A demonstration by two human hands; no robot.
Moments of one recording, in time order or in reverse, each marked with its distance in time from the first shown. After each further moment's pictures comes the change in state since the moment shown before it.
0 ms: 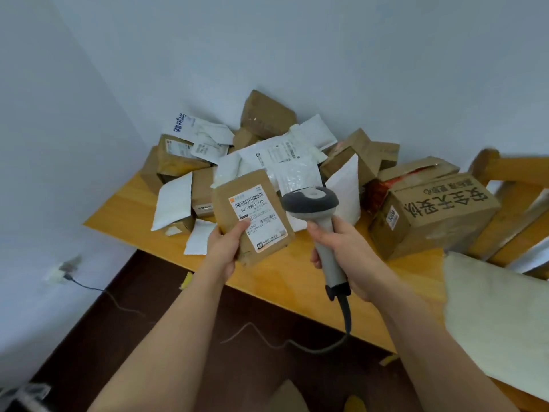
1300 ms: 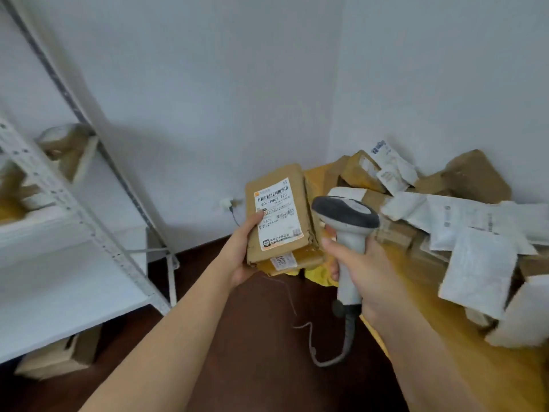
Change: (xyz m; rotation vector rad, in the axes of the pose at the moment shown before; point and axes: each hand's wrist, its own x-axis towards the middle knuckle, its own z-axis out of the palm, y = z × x) left_hand -0.162 0.038 -0.231 -0.481 0.112 0.130; right_hand -0.047 -0.015 0.193 -0.050 -0.425 -0.105
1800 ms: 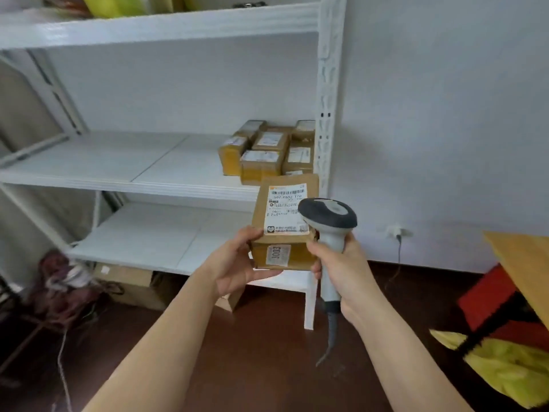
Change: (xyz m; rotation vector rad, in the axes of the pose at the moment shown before) left_hand -0.277 0.116 -0.404 -0.190 0.377 0.312; right_hand -0.115 0.061 0.448 -0.137 -0.612 -0.031
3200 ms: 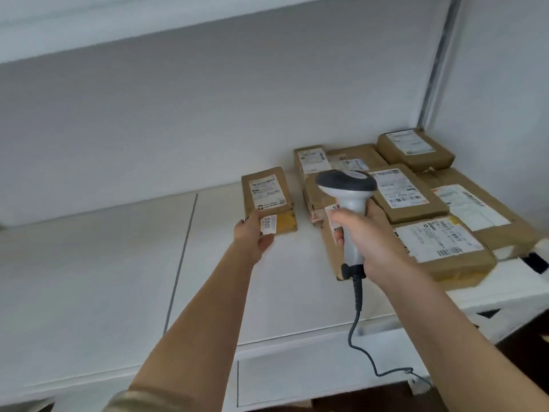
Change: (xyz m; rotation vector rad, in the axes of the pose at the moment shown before) left_hand 0.455 0.373 -0.328 0.205 0.330 -0.066; right_hand 0.472 -0.043 0.404 -0.005 0.373 0.016
